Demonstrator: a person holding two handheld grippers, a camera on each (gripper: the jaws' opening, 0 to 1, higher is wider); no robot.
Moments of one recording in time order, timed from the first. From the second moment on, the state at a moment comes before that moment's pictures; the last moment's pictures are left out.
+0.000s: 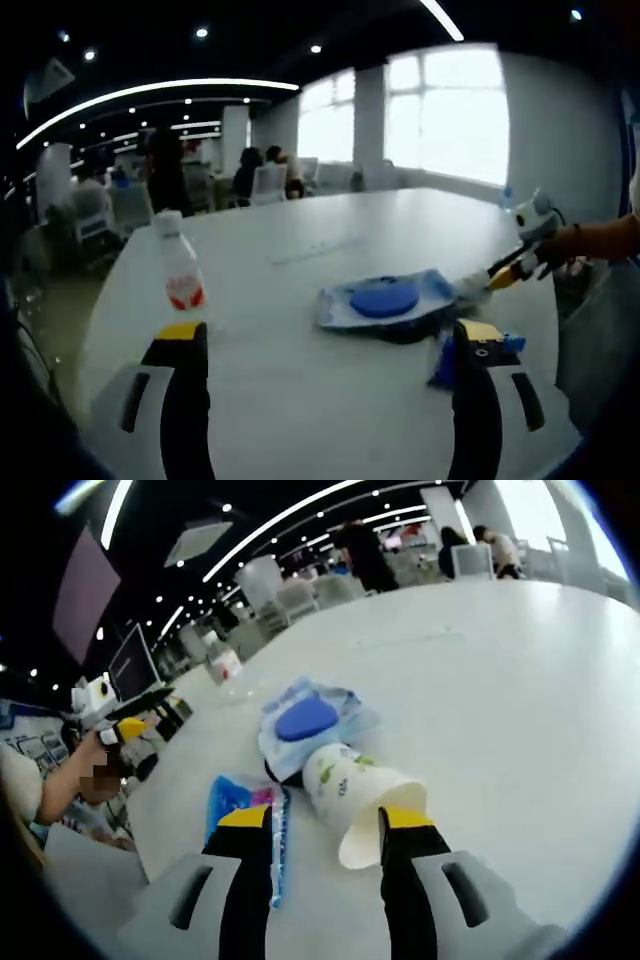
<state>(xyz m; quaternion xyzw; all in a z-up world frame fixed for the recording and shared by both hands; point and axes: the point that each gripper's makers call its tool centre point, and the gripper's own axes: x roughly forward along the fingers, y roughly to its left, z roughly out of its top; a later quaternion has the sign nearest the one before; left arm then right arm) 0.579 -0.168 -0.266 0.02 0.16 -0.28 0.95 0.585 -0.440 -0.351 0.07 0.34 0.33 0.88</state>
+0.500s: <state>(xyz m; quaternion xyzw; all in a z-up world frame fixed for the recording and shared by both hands) 0.536 -0.209 -0.262 0.03 0.16 -0.35 0.92 0.579 -0.434 -0.333 0.06 0.33 0.34 0.88</state>
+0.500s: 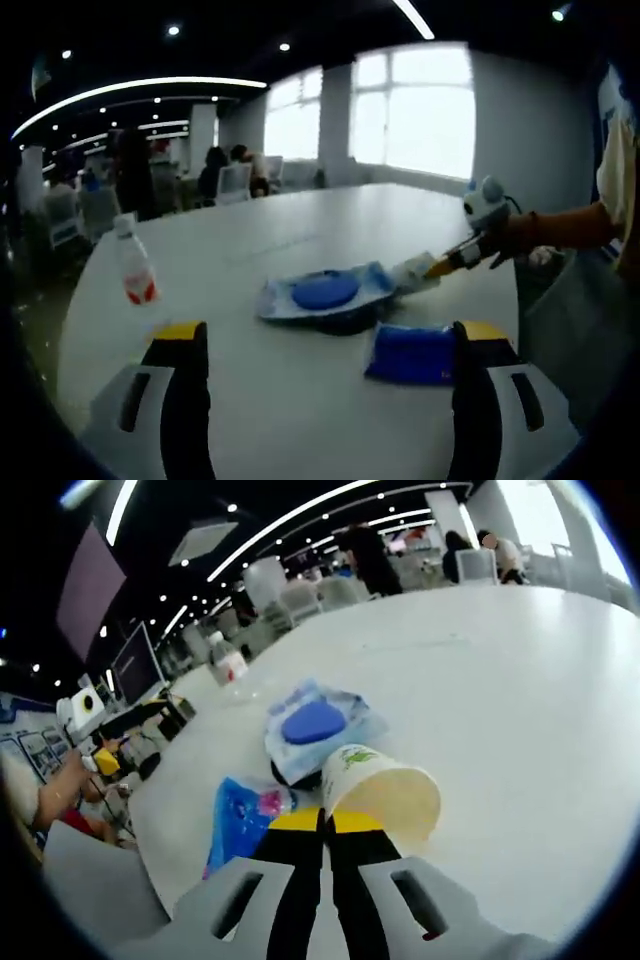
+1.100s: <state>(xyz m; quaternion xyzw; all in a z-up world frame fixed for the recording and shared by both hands) 0.504 -0.223 -0.243 0.06 0.13 -0.37 0.92 0.530 -0.378 -0.254 -0.05 0.33 0.42 0.84</state>
